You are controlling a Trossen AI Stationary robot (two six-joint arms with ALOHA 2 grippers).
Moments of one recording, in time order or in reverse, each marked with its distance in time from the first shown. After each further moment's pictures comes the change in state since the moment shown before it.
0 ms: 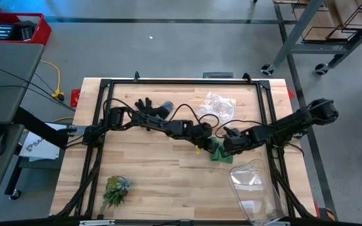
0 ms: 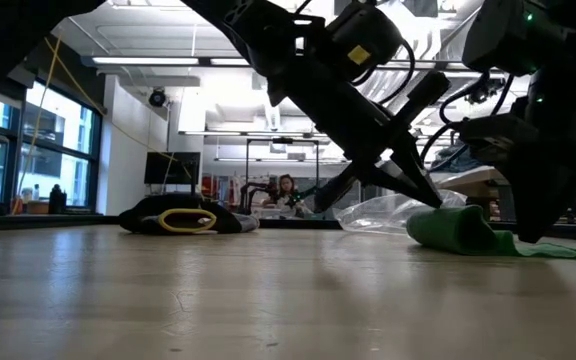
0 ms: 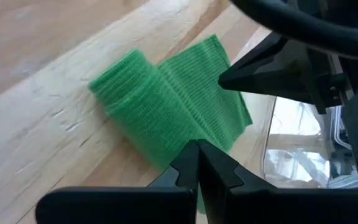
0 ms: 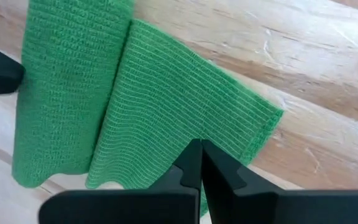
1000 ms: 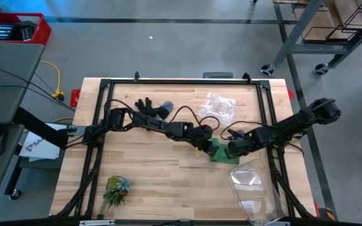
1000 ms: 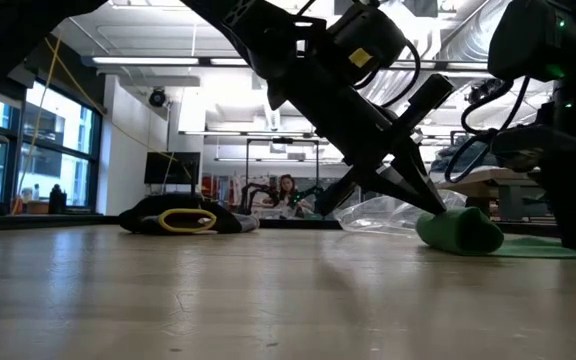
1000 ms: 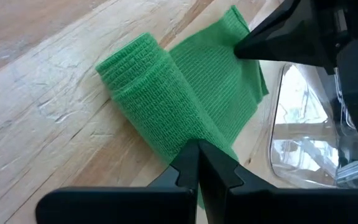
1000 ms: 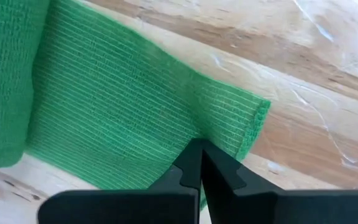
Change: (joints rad) left arm -0.017 0.017 0.001 0.007 0.011 0.037; right arm 0.048 -0.047 -0.042 -0.105 -0.035 0.076
